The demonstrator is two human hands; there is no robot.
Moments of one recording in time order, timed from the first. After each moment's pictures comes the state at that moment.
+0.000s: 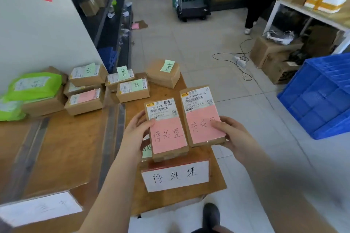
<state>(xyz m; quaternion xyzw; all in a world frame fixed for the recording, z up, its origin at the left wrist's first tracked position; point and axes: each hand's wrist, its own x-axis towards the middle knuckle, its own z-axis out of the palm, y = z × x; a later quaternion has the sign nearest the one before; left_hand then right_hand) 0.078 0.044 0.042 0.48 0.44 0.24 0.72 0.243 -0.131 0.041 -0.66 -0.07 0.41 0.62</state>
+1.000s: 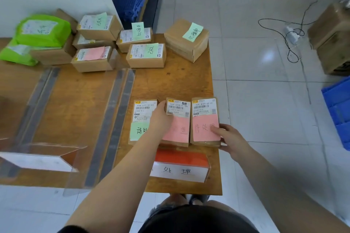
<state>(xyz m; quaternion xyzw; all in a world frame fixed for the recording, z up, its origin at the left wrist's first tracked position) 0.165 0.063 -0.045 0.66 0.58 0.06 0.47 0.310 -0.078 -0.073 -0.72 -0.02 0.55 0.42</state>
